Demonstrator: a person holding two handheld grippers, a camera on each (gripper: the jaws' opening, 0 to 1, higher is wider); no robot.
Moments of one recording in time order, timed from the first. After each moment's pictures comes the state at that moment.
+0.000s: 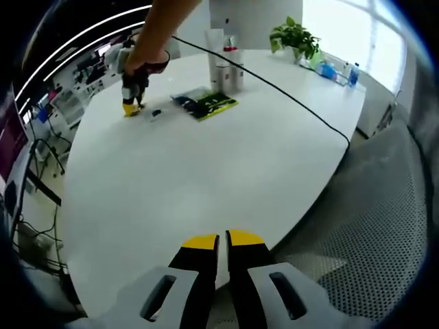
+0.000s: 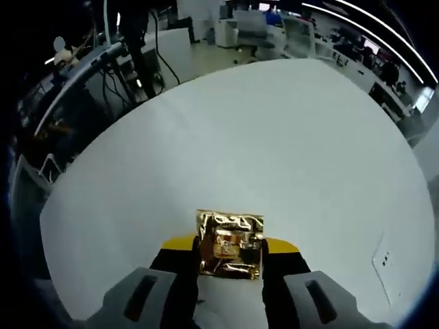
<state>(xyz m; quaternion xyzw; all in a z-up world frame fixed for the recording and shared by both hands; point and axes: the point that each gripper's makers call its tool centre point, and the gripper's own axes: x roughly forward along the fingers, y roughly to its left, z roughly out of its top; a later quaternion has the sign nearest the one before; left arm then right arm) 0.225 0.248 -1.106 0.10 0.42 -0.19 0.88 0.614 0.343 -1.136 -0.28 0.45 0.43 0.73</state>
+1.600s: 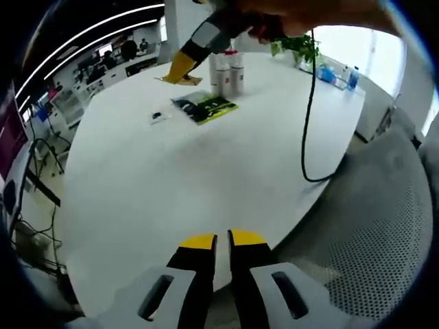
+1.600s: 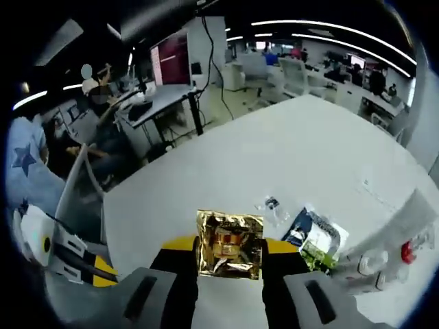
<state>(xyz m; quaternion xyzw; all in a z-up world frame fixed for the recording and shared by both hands) 0.229 0.244 -1.099 0.08 0.41 -0.19 0.89 0.415 0.209 -1.037 -0.15 0.37 0.48 0.78</state>
